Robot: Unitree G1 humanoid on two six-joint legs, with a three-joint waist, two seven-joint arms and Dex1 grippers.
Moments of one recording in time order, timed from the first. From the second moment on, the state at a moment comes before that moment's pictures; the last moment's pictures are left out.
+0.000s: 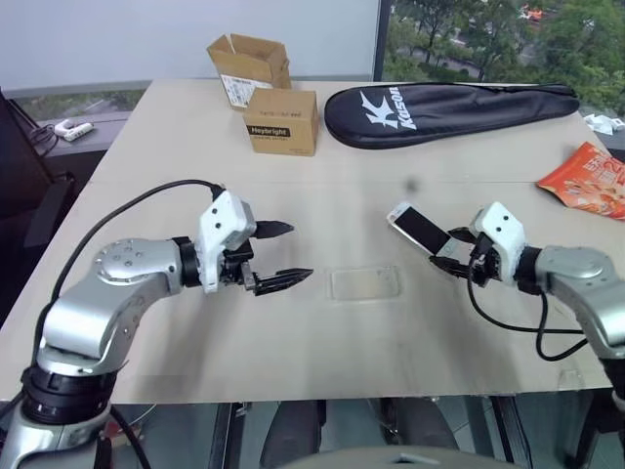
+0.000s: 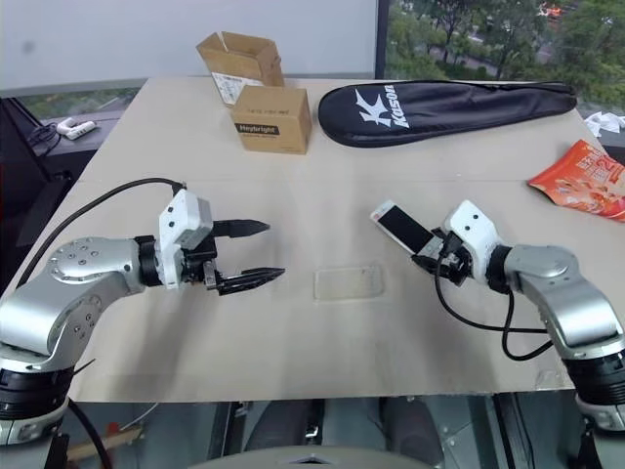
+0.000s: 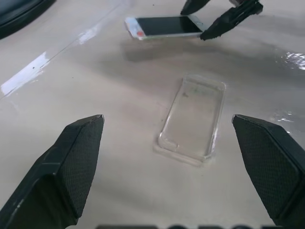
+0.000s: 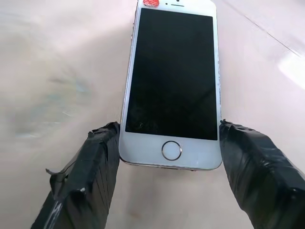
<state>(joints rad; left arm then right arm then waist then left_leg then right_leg) -0.30 0.84 0.12 -0.37 -0.57 0.64 -1.04 -0.34 -0.81 0.06 -0.23 0.36 0.58 0.93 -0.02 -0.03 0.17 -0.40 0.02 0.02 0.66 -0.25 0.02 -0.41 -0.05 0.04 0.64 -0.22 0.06</state>
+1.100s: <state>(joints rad) -0.66 0.62 -0.29 0.13 -0.31 0.25 -1.47 -0.72 -0.75 0.39 0.20 0.07 0.01 1.46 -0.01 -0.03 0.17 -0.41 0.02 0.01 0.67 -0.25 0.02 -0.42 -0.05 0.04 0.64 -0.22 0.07</state>
